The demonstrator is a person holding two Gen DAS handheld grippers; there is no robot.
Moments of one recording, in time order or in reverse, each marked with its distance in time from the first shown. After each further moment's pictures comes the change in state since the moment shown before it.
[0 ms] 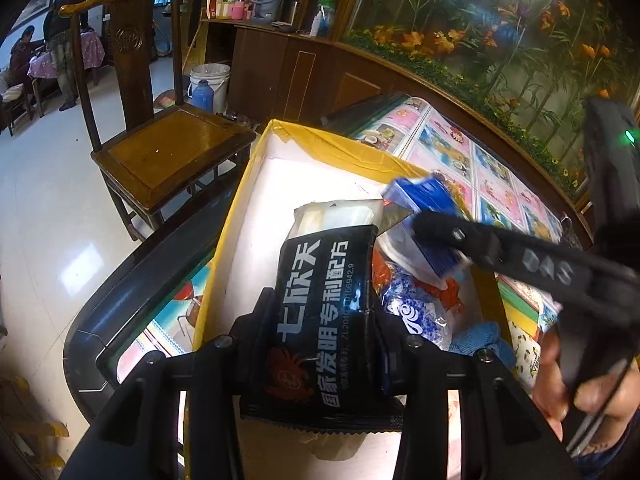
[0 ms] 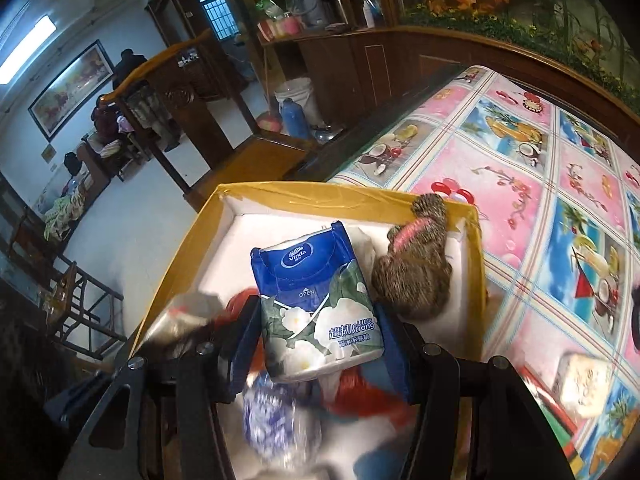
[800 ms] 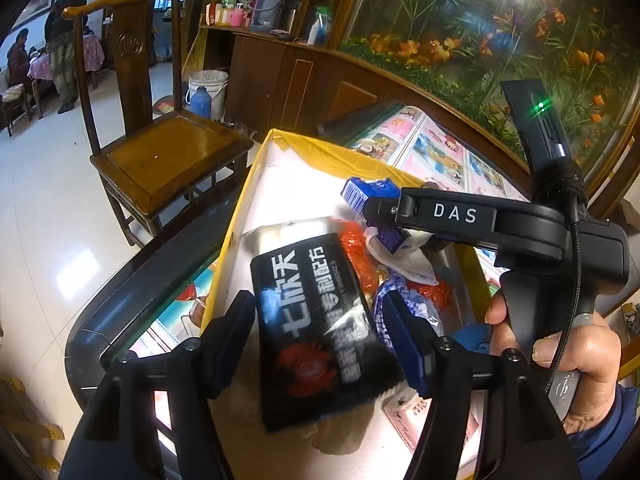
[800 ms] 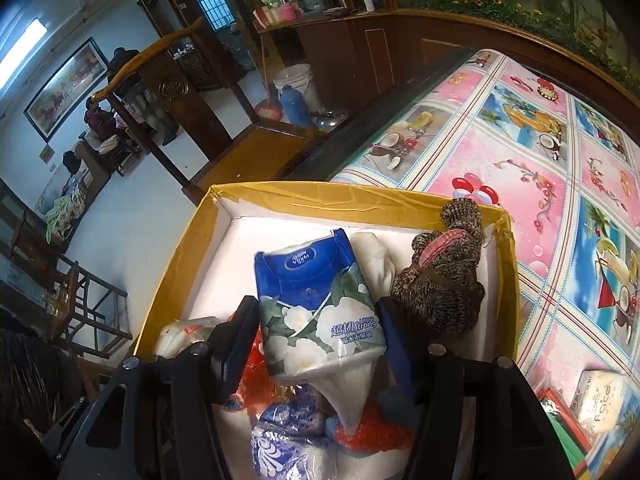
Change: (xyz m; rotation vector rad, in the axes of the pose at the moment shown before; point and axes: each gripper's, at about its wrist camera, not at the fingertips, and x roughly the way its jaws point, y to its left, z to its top) left arm -0.009 0.001 -0.002 -0.005 -0.037 -0.026; right arm 0.021 0.003 0.013 0.025 0.041 0.020
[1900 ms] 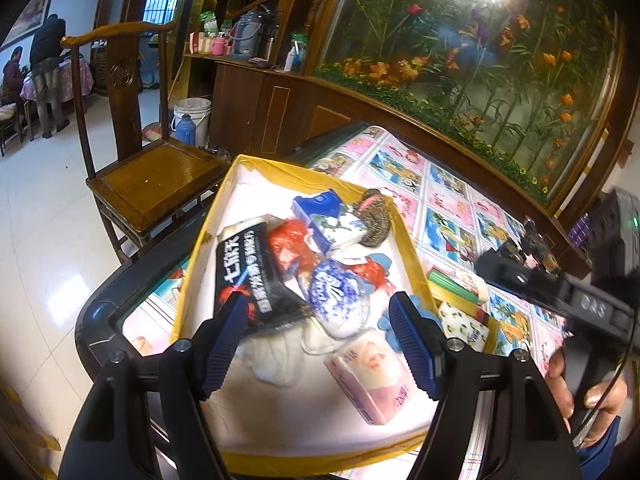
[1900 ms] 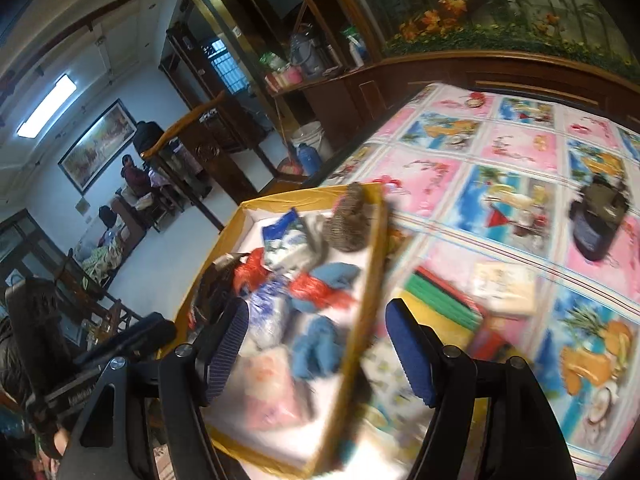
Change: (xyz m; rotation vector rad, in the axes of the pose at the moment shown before) left arm -0.057 -0.039 -0.029 0.056 -0.090 -0.046; right arm -0.168 -0.087 -0.120 0.090 -0.232 0.131
